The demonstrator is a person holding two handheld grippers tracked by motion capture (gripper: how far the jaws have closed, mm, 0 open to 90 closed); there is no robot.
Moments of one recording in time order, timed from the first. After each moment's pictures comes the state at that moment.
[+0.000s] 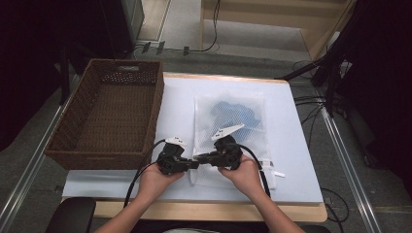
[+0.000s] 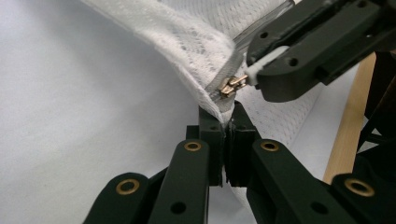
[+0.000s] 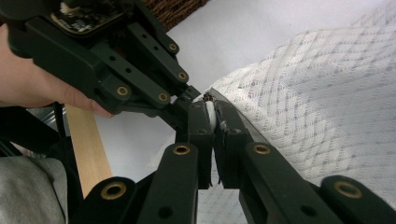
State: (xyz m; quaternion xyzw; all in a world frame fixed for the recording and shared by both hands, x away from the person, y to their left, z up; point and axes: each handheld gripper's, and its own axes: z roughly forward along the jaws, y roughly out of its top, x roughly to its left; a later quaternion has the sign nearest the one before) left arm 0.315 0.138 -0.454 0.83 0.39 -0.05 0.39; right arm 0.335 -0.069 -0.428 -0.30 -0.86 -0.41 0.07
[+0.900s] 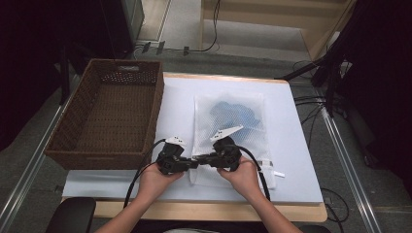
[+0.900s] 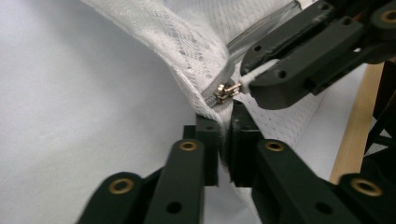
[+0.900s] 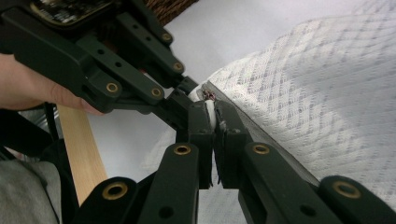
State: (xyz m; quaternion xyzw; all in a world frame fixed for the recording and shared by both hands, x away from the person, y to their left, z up) left arm 0.317 0.138 -0.453 0.83 0.40 -0.04 0.38; right arm 0.331 -0.066 -0.431 -0.31 -0.86 -0.40 0.06
